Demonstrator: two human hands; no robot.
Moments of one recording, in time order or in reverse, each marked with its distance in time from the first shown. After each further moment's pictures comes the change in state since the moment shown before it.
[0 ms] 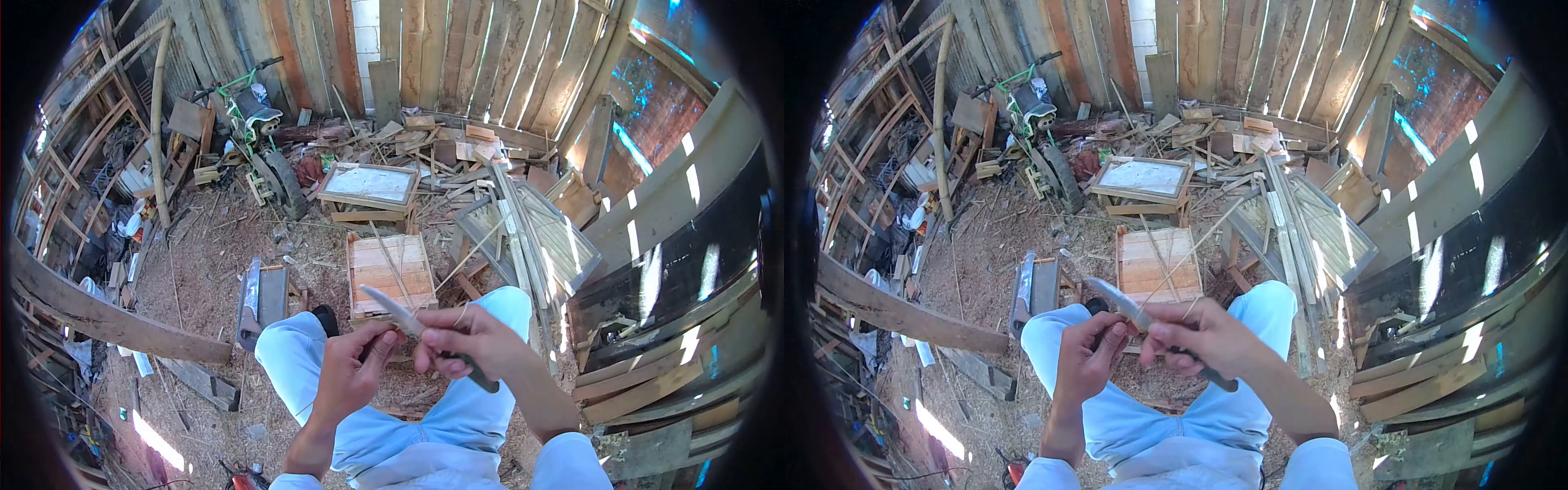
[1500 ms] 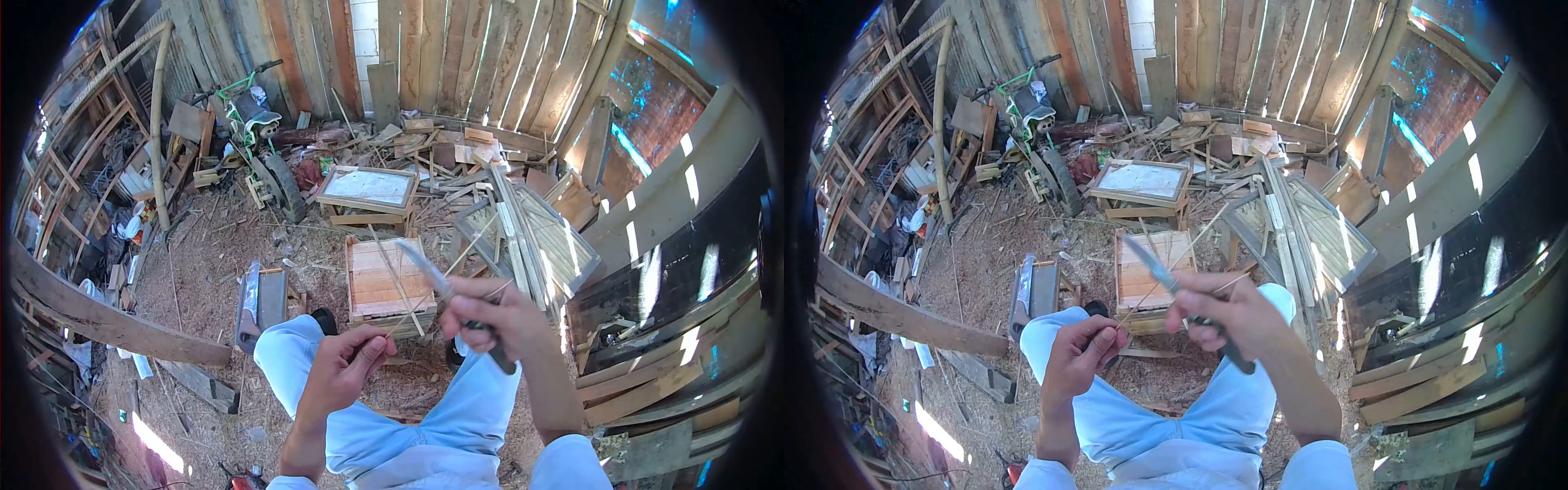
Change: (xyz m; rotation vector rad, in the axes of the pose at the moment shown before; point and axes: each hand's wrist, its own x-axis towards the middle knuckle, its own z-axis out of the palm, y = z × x) left_hand 0.001 -0.002 -0.013 -0.221 -0.135 -0.103; right_hand -0.012 -0.027 -0.013 -0.014 0.155 -0.145
